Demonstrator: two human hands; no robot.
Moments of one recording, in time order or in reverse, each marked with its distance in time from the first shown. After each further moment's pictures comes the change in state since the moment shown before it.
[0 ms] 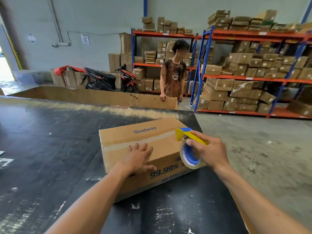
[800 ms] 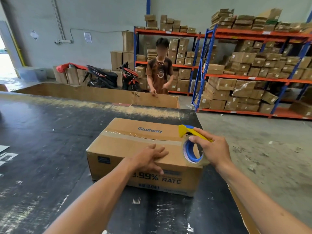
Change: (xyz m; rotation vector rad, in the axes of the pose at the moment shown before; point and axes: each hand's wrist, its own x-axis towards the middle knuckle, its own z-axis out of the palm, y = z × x) left_hand 0.004 0.018 -0.003 -0.171 -0.060 0.252; right_hand -0.002 -0.001 -0.004 0.094 0.005 0.043
